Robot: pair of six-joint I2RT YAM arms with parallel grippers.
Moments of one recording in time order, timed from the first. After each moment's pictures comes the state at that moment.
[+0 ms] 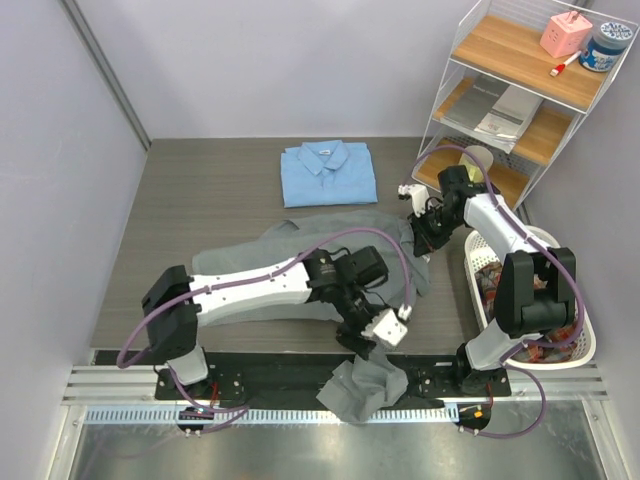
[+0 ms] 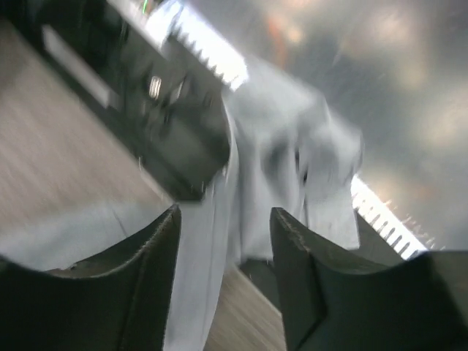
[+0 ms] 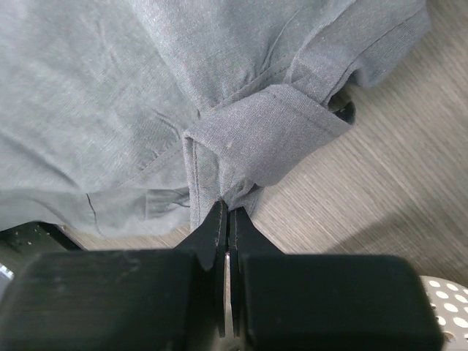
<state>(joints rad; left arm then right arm) -1.23 1.69 1.42 -0.80 0.82 0.92 0.10 1.61 1.20 -0.90 -0.43 -0.55</state>
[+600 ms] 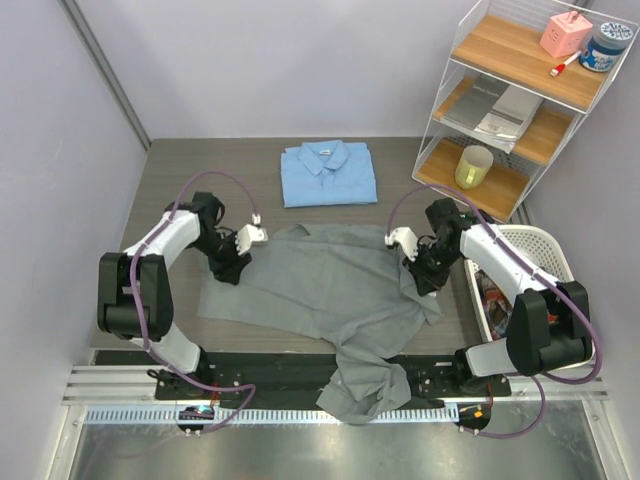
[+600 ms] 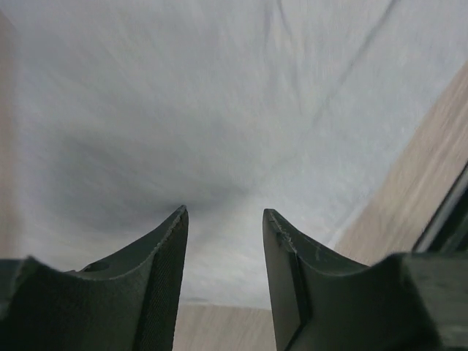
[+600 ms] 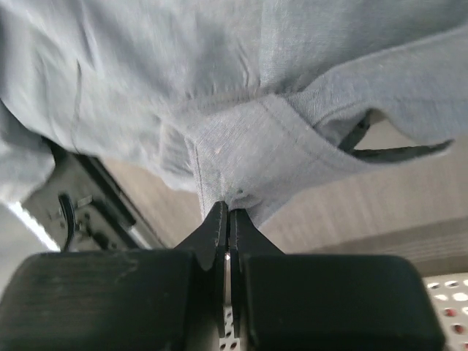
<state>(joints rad) -0.10 1.62 1.10 -0.98 0.51 1.12 0.21 1.41 0.99 -1.03 -0.39 -0.78</state>
